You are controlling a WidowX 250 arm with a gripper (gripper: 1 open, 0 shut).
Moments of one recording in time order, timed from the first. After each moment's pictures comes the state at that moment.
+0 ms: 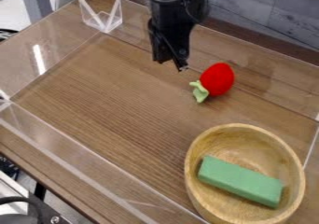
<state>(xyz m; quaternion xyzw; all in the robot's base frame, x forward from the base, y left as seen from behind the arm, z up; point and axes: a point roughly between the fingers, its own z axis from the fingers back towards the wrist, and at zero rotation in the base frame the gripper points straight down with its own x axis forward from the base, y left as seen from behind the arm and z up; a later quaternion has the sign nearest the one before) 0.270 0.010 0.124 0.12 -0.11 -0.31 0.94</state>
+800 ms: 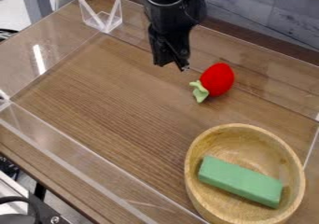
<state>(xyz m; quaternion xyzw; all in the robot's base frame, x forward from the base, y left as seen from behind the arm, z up) 0.283 0.018 0.109 0.10 -0.11 -0.27 0.95</state>
